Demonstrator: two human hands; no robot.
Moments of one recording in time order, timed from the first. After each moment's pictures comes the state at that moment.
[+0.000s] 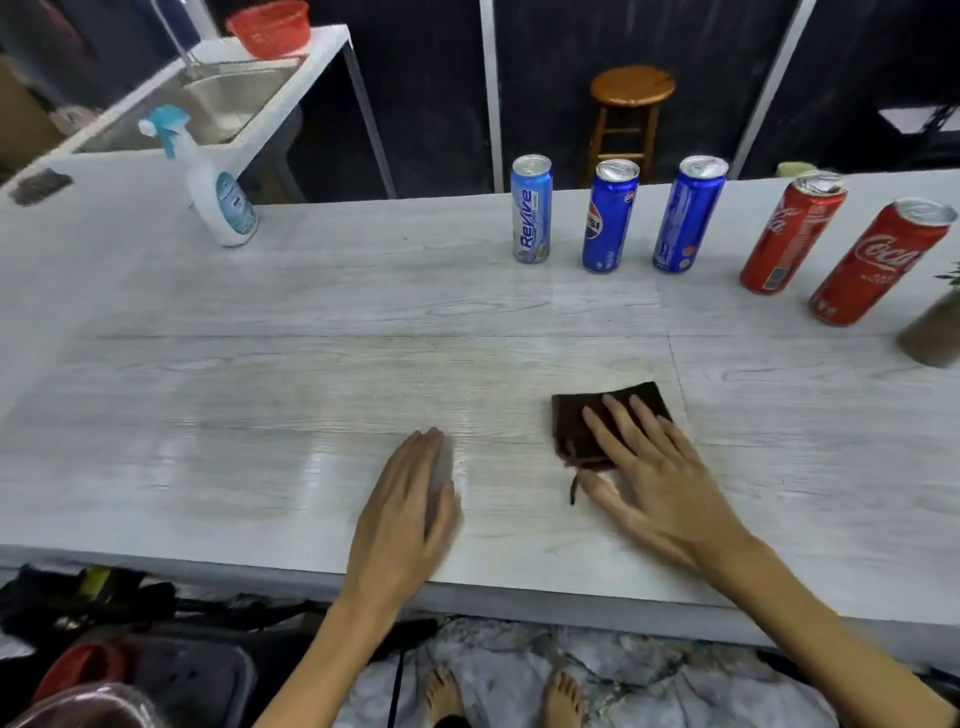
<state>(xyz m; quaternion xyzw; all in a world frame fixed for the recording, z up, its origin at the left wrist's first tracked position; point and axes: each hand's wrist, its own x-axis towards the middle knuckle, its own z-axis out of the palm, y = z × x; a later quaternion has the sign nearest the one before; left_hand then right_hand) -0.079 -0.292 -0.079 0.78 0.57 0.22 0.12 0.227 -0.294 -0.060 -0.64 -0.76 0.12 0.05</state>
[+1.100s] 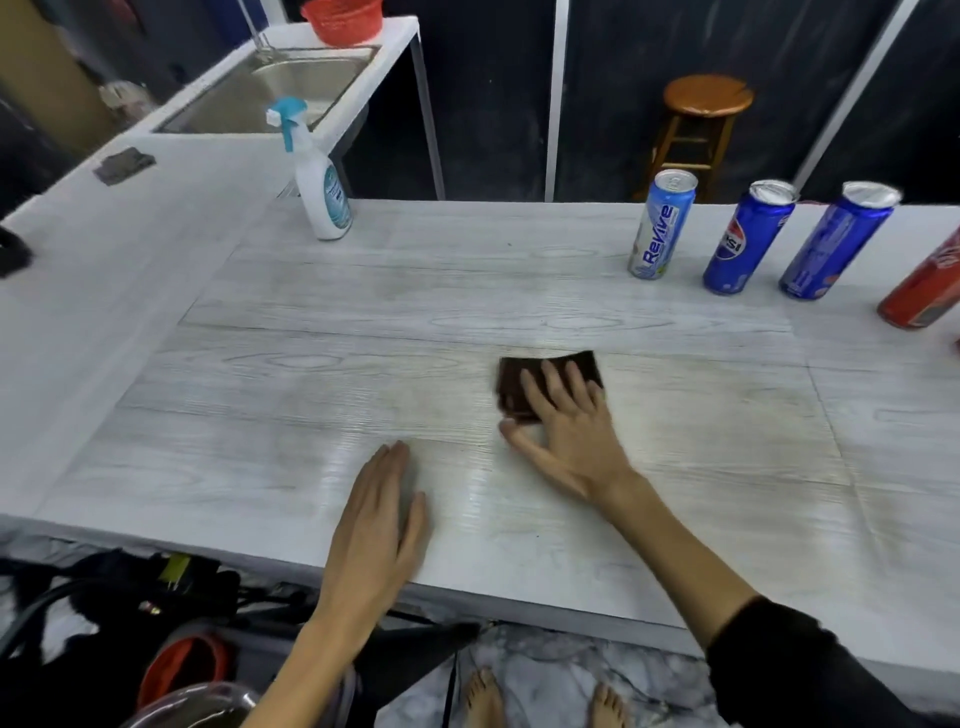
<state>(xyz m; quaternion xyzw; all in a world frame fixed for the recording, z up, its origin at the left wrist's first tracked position) -0.246 -0.275 -0.071 0.72 0.64 0.22 0.14 0.003 -0.176 -0.062 -0.64 -0.76 0.13 0.06</state>
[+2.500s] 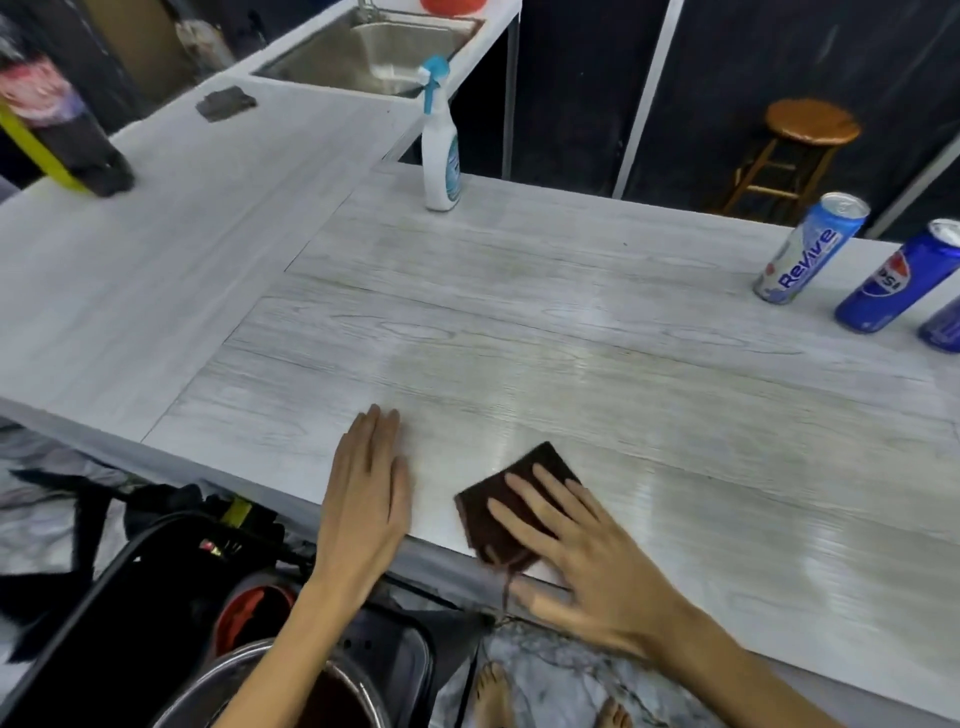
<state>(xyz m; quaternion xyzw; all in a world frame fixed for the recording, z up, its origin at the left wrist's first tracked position) -0.378 -0.267 -0.093 0.66 0.70 0.24 0.09 -0.095 -0.274 -0.073 -0.39 -0.91 0.15 0.02</state>
